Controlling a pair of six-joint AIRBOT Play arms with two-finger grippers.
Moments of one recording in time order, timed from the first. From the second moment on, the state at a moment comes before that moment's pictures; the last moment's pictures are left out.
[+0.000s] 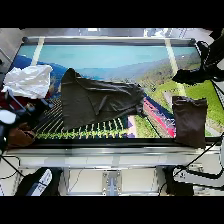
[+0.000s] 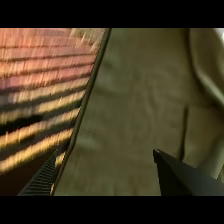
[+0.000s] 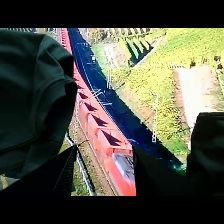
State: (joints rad) left arm 0.30 -0.82 0.59 1.09 -0.80 -1.75; right arm -0.23 -1.36 1.50 -1.19 1.24 1.29
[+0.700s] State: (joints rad) left arm 0.31 -0.95 0.35 0.75 -0.89 -1.60; right arm -0.25 -1.34 1.49 -1.07 1.36 1.22
